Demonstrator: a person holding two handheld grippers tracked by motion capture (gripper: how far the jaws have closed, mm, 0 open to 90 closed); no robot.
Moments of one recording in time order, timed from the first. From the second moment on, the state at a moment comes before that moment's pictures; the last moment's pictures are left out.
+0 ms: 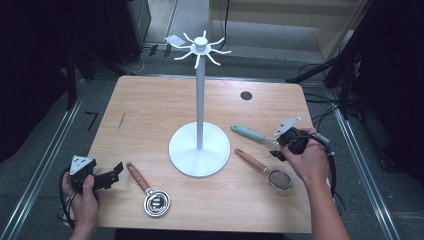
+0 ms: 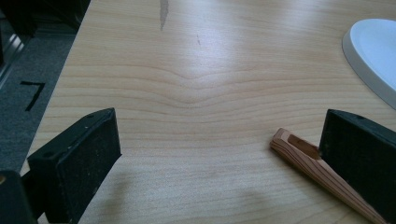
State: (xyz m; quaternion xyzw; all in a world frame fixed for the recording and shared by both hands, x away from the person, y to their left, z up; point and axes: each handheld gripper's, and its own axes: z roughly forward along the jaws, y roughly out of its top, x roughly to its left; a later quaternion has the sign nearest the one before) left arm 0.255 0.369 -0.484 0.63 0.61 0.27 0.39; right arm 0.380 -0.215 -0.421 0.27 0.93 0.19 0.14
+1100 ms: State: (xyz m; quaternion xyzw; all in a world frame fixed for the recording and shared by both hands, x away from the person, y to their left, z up) left arm 0.255 0.370 -0.483 0.63 0.61 0.27 0.39; right arm 0.423 -0.192 -0.419 0.25 0.95 0.17 0.12
